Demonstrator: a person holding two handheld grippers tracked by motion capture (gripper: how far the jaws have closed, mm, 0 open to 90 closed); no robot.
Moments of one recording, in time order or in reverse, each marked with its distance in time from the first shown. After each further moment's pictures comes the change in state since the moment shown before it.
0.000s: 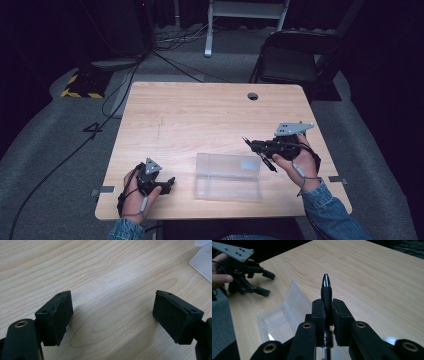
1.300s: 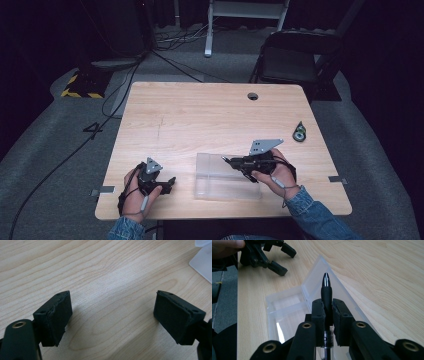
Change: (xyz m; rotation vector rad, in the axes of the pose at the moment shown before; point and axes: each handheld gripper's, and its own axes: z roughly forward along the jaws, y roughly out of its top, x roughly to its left) left arm 0.000 0.002 0.002 0.003 0.001 0.011; right arm 0.022 -0.032 0.065 0.059 0.135 -0.143
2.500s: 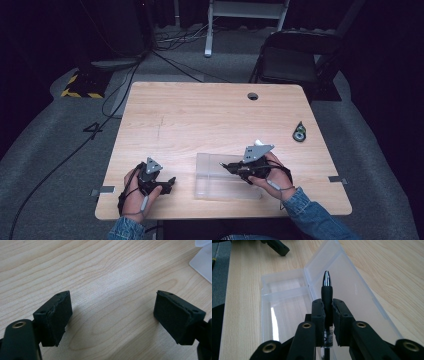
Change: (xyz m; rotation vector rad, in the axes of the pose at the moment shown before) left arm 0.000 0.000 0.000 -0.001 0.000 0.001; right arm 0.004 -0.010 0.017 0.078 0.010 -0.127
